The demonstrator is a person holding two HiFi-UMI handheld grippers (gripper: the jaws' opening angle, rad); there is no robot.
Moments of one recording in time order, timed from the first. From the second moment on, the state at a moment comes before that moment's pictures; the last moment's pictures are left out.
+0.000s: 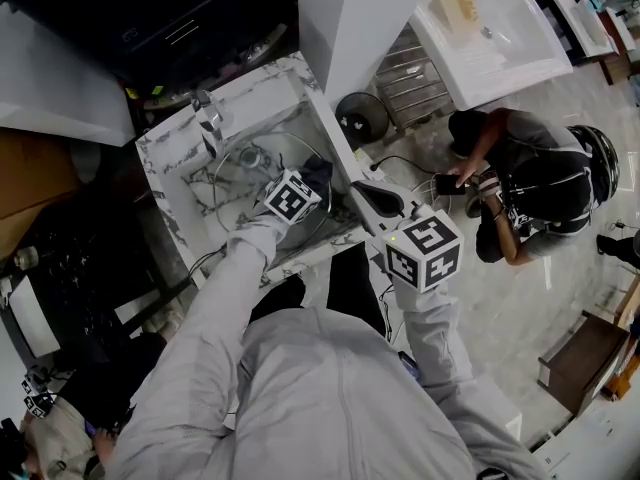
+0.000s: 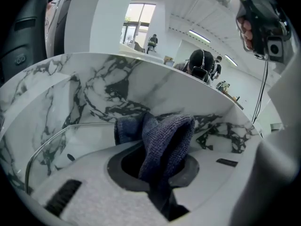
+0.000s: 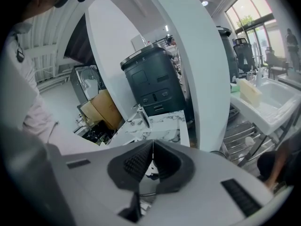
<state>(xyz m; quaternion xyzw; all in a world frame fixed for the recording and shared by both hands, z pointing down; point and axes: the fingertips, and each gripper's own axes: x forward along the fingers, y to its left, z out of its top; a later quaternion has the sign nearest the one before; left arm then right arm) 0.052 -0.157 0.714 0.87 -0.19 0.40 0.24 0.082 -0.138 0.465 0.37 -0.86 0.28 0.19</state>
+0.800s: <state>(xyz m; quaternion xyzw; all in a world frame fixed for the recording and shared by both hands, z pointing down) 0.050 -0.068 0.708 0.86 0.00 0.44 0.26 0.065 -0.128 0.451 0.36 -0.88 0.26 0.15</state>
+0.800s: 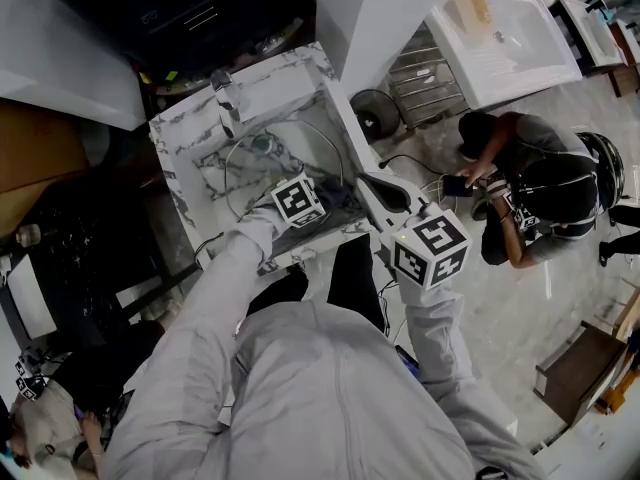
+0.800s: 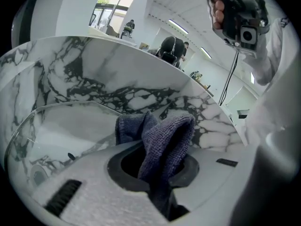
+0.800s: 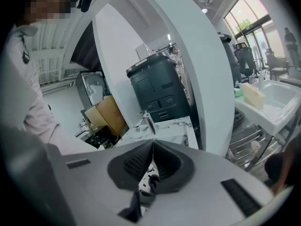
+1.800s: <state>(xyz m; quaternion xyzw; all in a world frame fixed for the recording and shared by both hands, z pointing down) -0.013 0.001 0.699 0.81 0.11 0.50 0.28 0.045 -0.128 0.470 0.38 -0.87 0.25 0.17</state>
